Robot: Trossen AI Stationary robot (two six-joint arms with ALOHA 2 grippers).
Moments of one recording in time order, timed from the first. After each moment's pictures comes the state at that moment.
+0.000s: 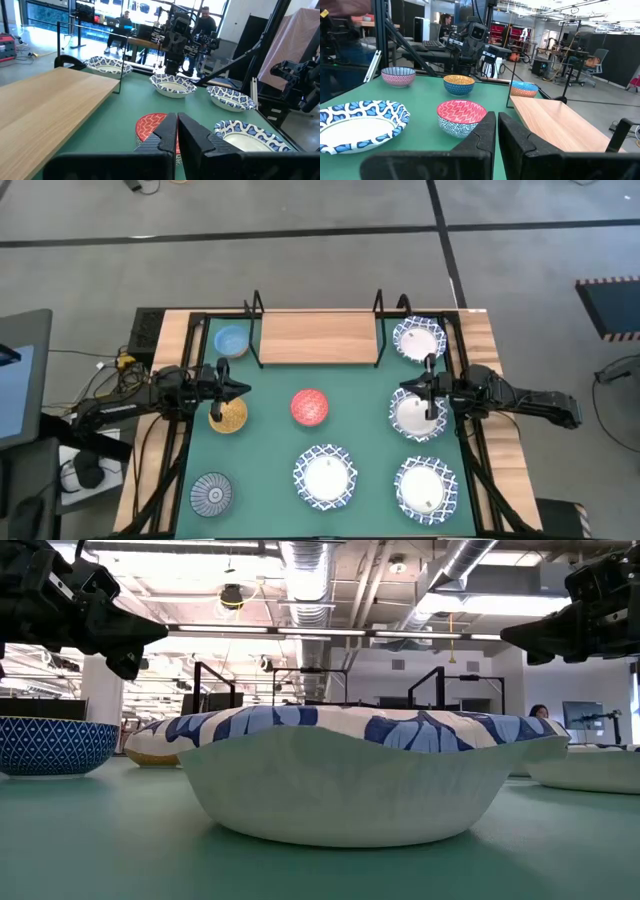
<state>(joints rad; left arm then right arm) 0.21 0.00 0.01 0.06 0.14 -0.23 -0.17 0.01 0.00 0.04 -0.10 -0.13</state>
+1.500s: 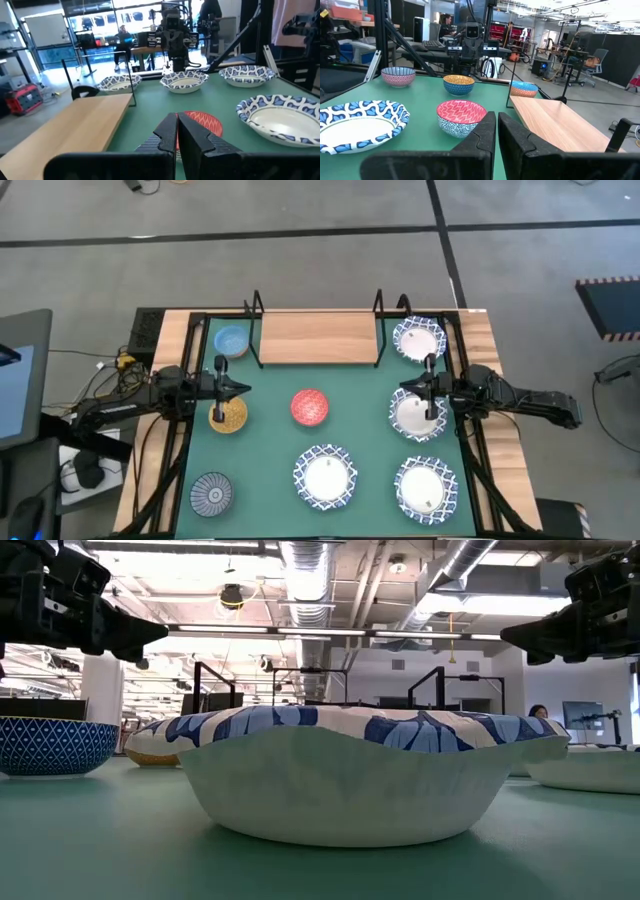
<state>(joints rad) 0.21 0.00 0.01 0.06 0.14 0.11 -0.17 0.01 0.00 0.04 -0.10 -0.13</state>
